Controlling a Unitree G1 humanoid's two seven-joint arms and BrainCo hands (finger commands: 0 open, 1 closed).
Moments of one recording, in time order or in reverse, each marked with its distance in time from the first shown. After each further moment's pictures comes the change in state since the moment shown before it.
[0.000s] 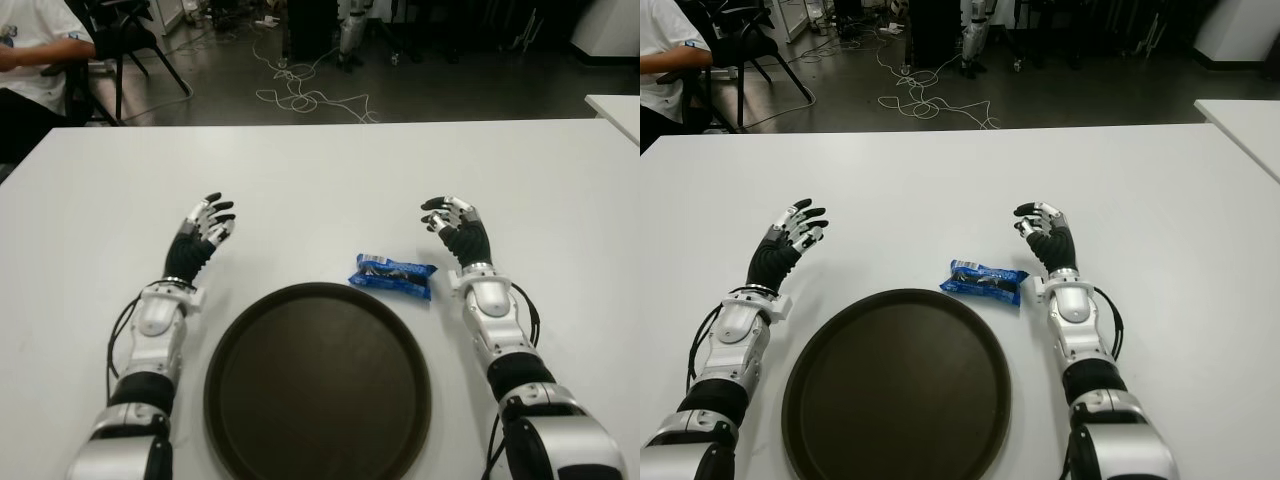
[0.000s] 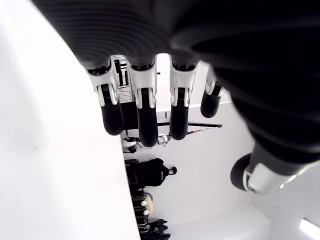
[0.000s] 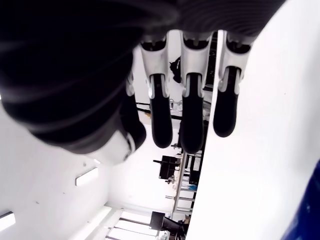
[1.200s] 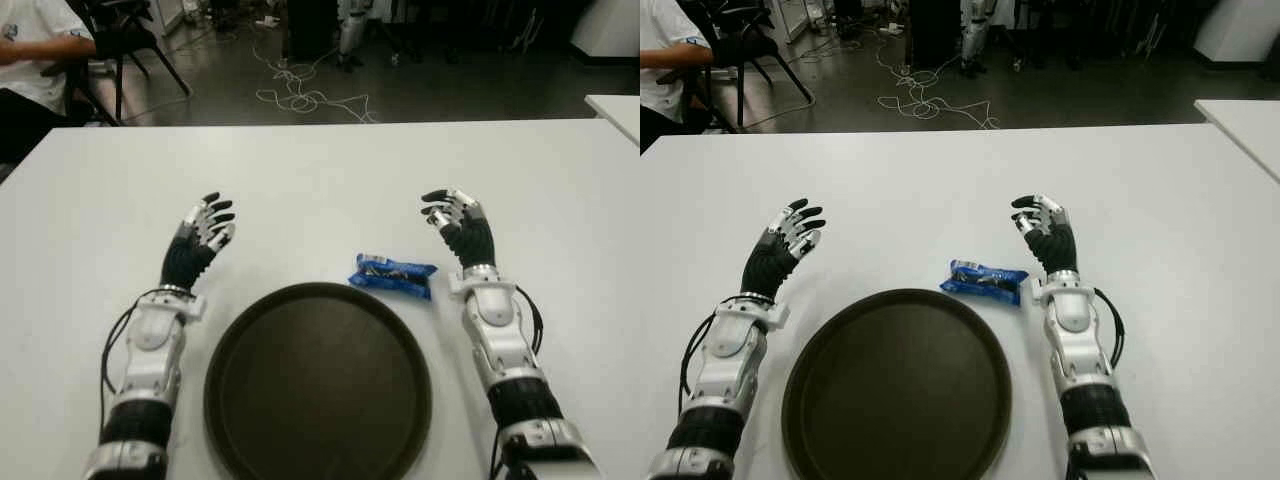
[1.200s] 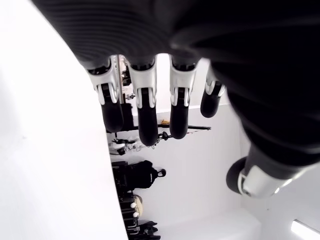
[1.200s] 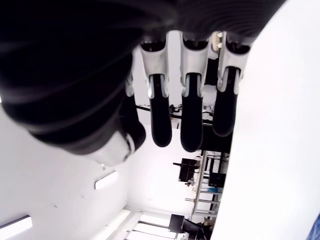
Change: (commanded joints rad) left arm 0.192 -0.028 -0.016 -0.409 -0.009 0.196 0.024; right arm 0.188 0.038 0.029 -0.436 -0.007 0.196 -0.026
